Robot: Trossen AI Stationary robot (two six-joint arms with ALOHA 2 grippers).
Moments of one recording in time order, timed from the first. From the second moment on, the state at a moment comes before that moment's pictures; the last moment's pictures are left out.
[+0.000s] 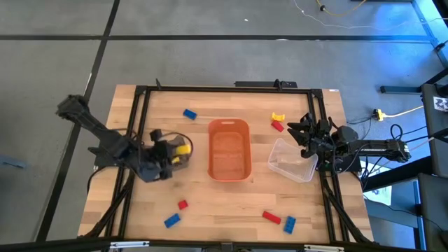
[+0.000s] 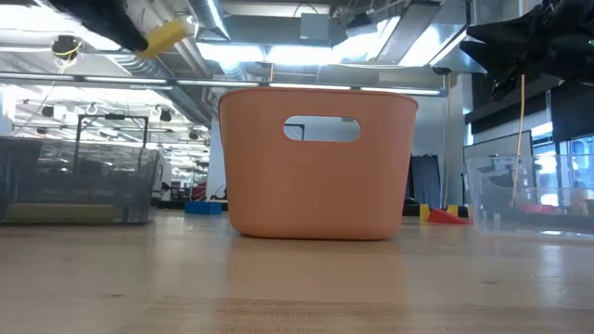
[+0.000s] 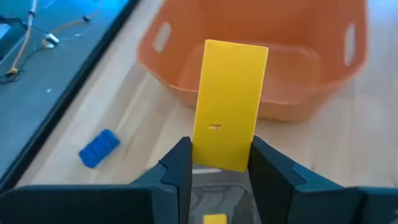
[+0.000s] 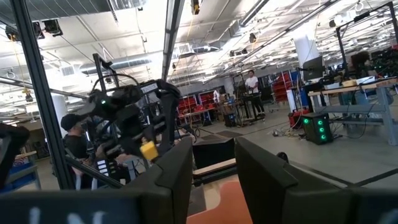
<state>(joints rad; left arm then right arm) -0.60 1.02 0.88 -0.82 -0.80 -0.62 -0.02 0.10 0.01 0.44 0.19 0.20</state>
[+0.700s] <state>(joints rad) -0.28 0.79 0.60 -1.02 -0.32 -0.80 -0.02 0.10 0.01 0.43 0.19 0.17</state>
